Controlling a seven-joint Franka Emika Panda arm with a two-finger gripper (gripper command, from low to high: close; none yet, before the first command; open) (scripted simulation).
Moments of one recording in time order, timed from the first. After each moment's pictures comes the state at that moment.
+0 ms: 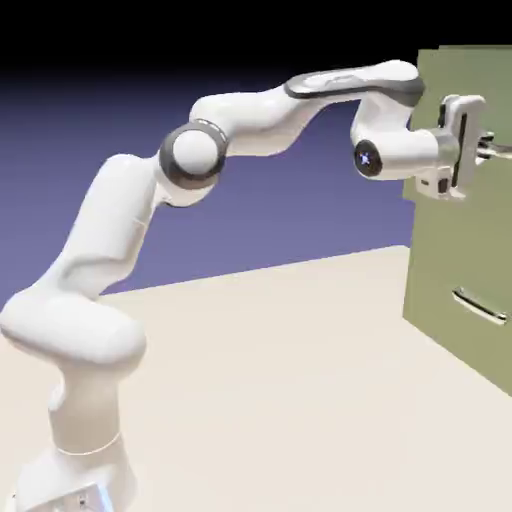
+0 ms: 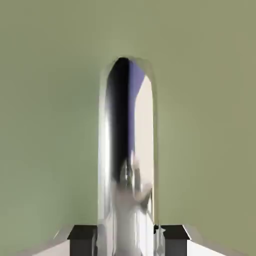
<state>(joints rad) 0.79 0.61 -0.96 -1.28 2.64 3.00 0.20</state>
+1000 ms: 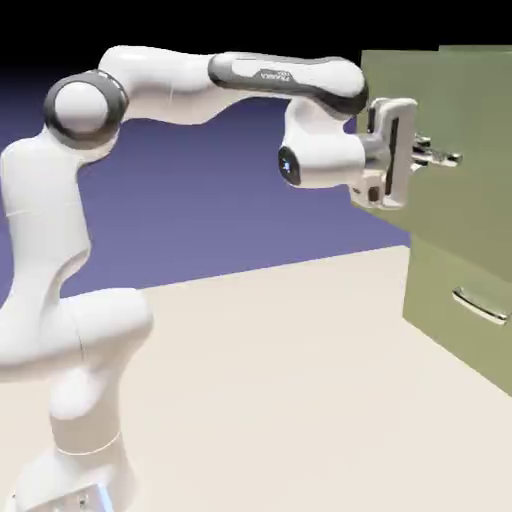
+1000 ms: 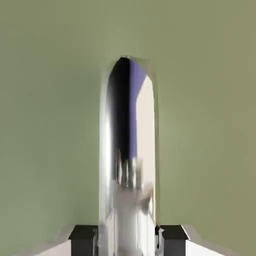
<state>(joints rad) 1.72 0.43 -1.80 -1.90 2.82 2.86 -0.05</state>
